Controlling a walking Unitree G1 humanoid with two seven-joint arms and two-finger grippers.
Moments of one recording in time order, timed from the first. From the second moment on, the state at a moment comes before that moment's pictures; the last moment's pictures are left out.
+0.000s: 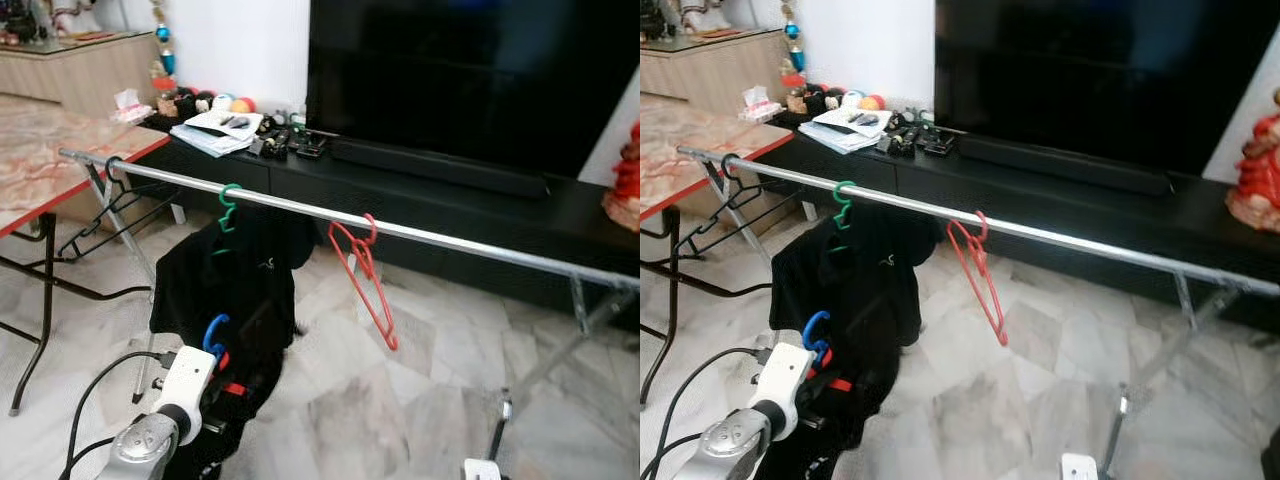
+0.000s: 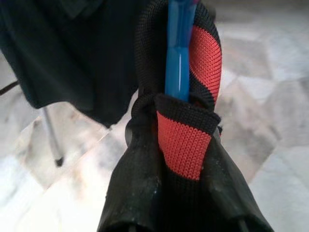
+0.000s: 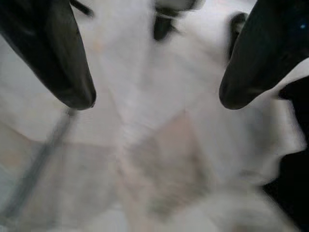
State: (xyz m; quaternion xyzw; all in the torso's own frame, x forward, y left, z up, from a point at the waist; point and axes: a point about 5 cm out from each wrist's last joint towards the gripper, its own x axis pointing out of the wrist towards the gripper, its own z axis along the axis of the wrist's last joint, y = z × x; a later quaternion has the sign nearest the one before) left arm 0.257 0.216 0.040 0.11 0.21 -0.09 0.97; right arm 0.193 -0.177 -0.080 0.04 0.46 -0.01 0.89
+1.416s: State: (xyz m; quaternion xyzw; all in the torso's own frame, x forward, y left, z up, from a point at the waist) left arm 0.256 0.199 0.048 0.17 0.19 -0.22 0.94; right arm 0.189 -0.186 -0.082 0.04 0.46 -0.02 0.89
